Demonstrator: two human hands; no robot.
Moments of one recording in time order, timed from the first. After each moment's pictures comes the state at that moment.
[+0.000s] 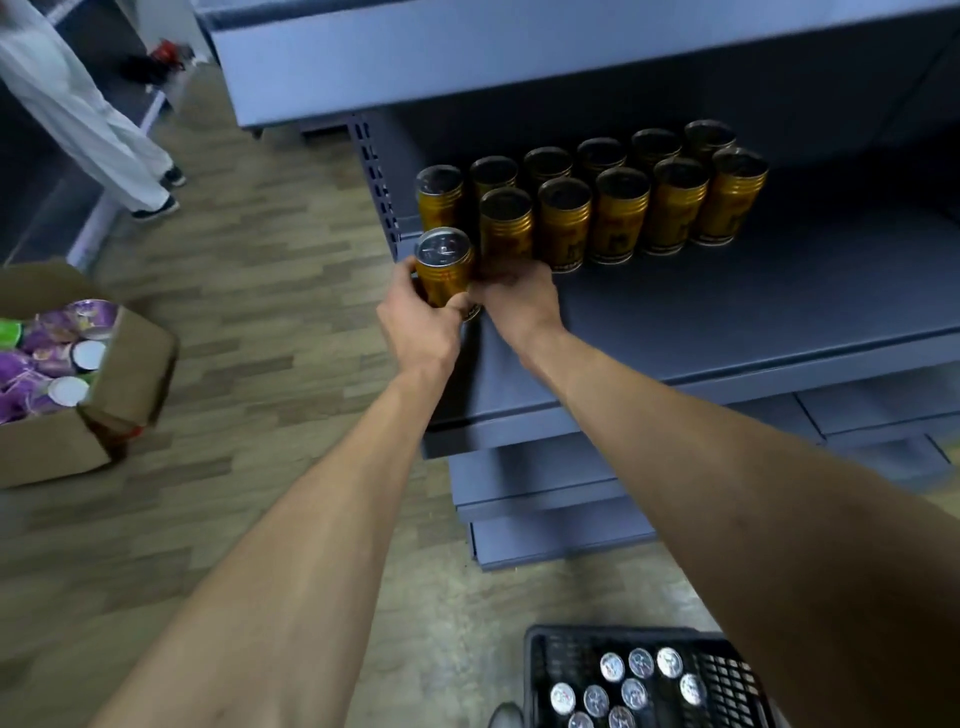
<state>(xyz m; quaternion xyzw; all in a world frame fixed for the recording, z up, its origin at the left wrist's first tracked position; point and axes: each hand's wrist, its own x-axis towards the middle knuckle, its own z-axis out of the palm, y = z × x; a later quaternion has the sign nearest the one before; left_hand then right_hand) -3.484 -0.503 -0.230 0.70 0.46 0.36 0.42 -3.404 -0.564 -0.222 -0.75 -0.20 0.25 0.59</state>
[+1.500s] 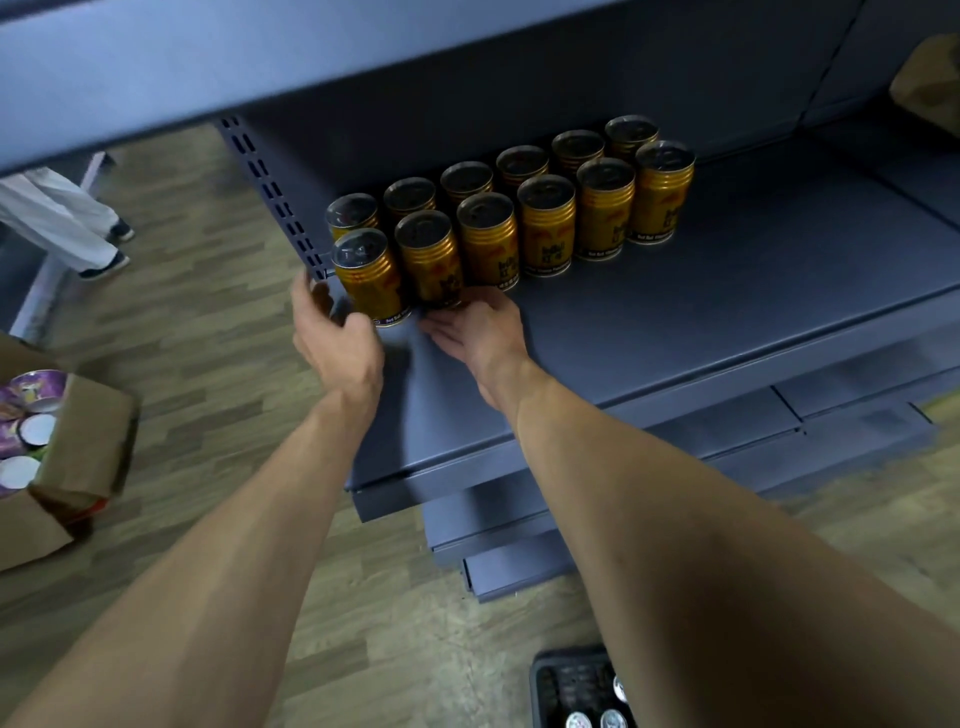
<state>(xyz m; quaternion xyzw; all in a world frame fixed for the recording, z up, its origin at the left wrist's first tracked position) -3.449 -0.474 -0.248 0.63 0.44 0.45 0.46 -3.376 -0.576 -0.235 -0.48 0.04 0.38 0.79</state>
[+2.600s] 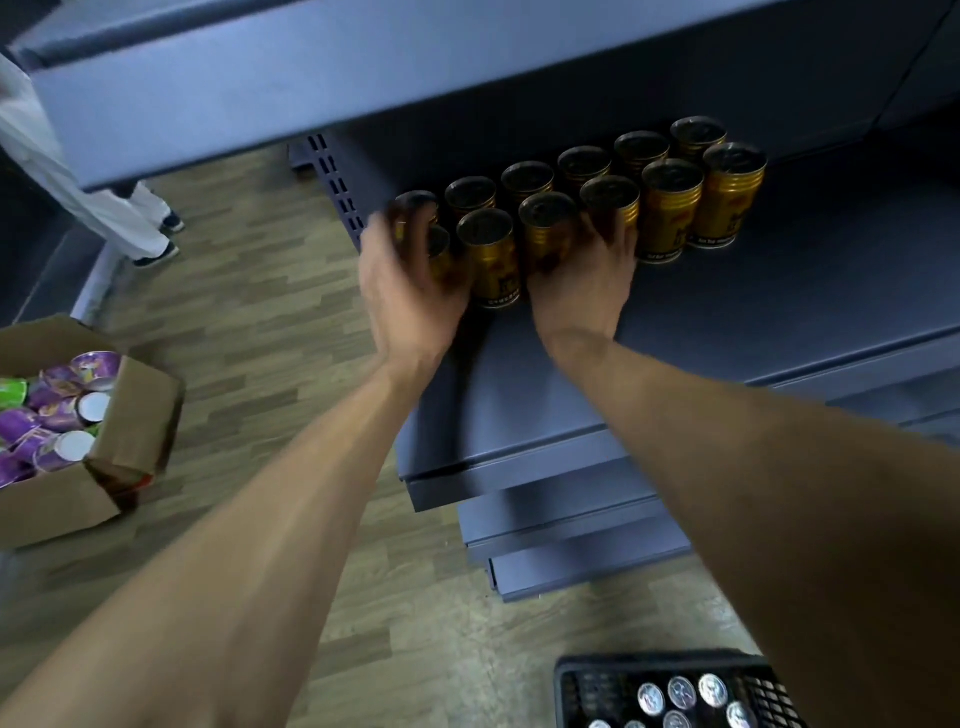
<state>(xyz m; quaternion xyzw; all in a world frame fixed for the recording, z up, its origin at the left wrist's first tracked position) -3.442 -0.465 -0.214 0.85 0.25 0.45 0.12 -3.347 -0.581 -0.219 -0.88 -0.20 -0.12 0.41</state>
